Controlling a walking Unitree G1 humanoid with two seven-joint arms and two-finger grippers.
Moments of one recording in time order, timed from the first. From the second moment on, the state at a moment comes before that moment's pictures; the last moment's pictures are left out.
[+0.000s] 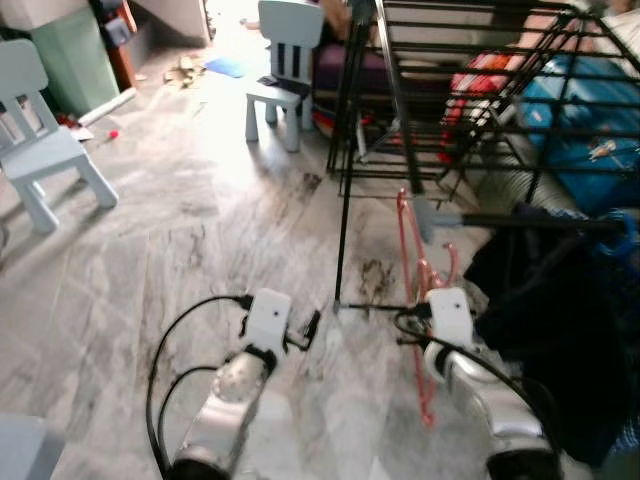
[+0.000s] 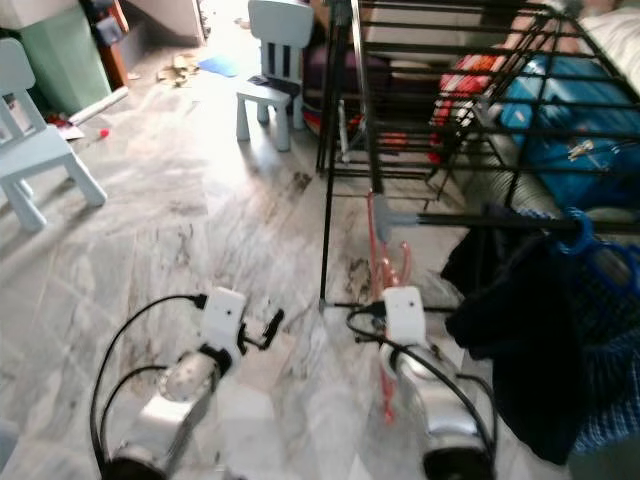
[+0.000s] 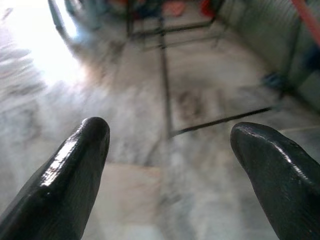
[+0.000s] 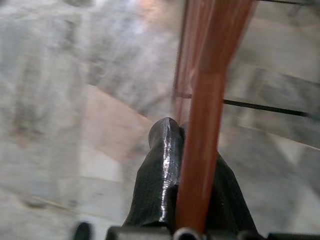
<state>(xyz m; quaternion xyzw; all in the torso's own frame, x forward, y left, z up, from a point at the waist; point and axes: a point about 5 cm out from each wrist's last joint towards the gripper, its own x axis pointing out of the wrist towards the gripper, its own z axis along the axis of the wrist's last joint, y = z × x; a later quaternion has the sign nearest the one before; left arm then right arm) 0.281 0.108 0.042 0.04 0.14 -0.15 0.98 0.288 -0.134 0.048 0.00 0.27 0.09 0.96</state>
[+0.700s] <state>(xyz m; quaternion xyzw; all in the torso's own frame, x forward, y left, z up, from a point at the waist) 0.280 0.089 0.051 0.01 0.12 -0.18 0.98 0.279 -0.151 0.045 -0.03 0.26 0.07 0.96</state>
